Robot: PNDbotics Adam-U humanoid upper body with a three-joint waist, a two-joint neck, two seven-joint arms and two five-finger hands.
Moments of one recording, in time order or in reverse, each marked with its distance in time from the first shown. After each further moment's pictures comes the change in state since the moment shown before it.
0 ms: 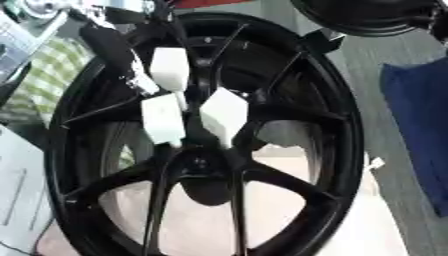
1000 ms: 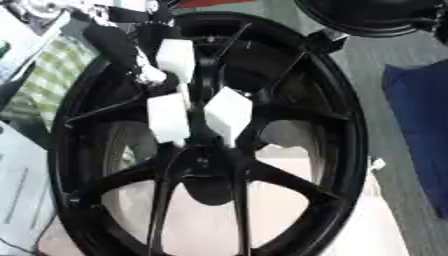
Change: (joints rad) left arm 0.000 -0.009 -0.003 0.030 0.075 0.042 0.046; right arm 0.001 0.009 -0.001 0.001 -0.009 0.005 -0.018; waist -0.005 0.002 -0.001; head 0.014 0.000
